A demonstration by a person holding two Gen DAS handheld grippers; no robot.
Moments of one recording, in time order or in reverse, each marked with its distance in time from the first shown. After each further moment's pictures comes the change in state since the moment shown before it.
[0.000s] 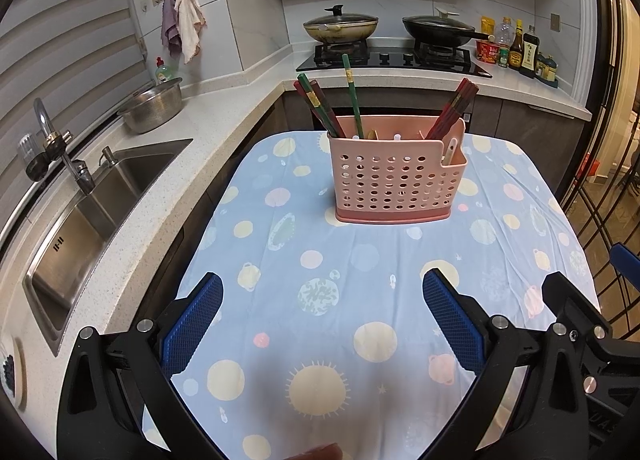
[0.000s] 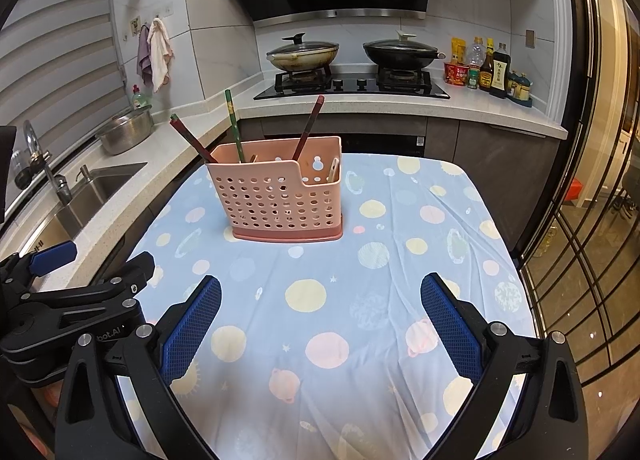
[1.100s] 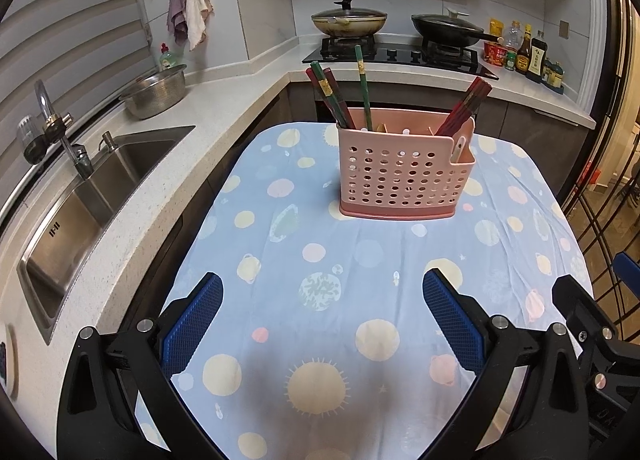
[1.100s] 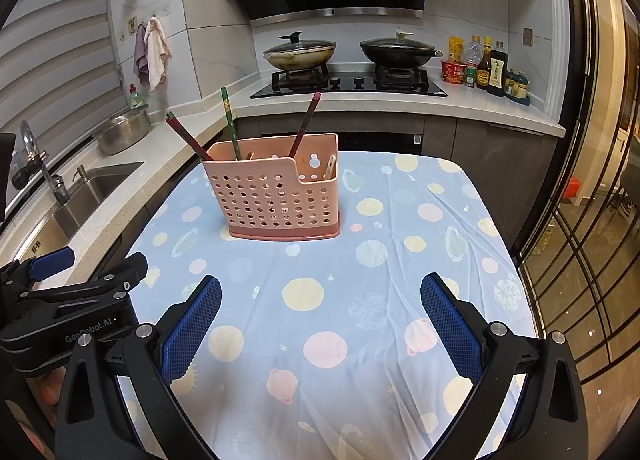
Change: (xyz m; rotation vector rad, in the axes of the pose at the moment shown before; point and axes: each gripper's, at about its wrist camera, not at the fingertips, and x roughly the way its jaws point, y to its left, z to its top) left arm 0.007 0.011 0.001 -0.041 0.027 -0.005; right arm 0.003 -0.001 0.001 0.006 0.005 -0.009
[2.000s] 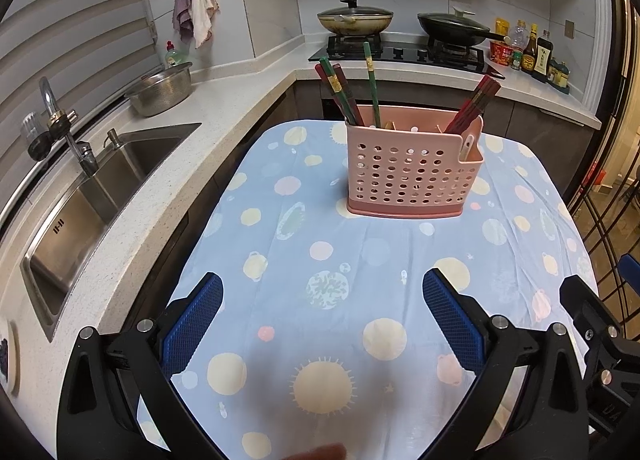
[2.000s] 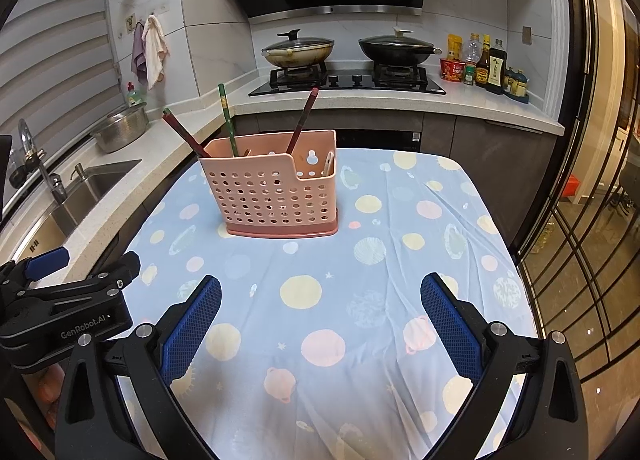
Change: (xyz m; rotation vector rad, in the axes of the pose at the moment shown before) left arm 0.003 0.002 -0.004 -0.012 0.001 0.025; right arm 0.003 -0.001 -0.002 0.000 0.004 -0.007
